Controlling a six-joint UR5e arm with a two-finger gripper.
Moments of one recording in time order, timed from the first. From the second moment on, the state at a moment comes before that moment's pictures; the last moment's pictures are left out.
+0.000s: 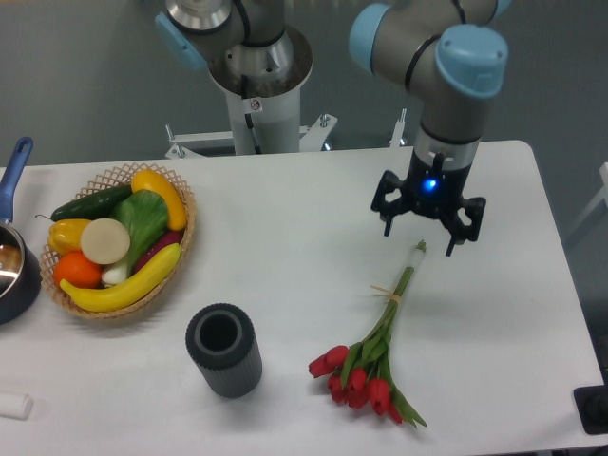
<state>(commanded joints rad) 2.68 -1.87 -1.69 -0.95 1.36 1.02</state>
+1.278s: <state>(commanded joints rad) 2.62 -2.10 -1.67 -0.76 1.30 1.03</state>
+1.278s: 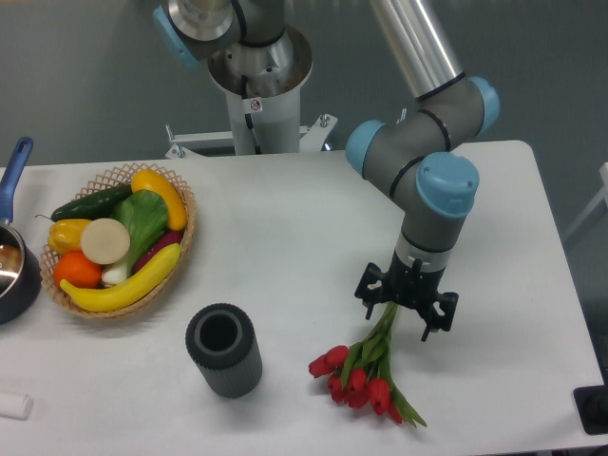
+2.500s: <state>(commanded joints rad) 2.60 -2.14 -1.69 -0.76 1.39 1.02</state>
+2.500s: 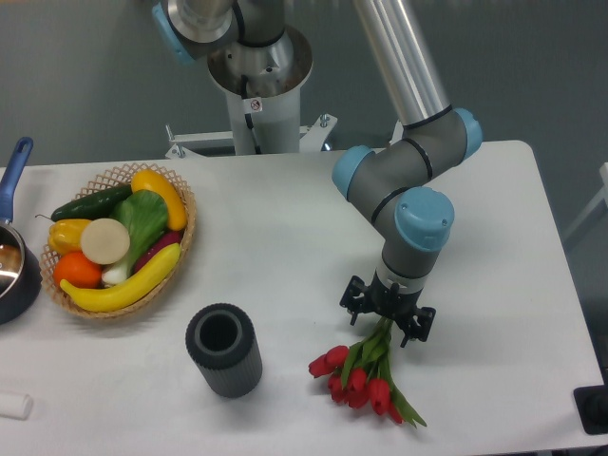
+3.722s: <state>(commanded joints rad) 2.59 -2.12 -1.67 -0.76 1.39 1.03</state>
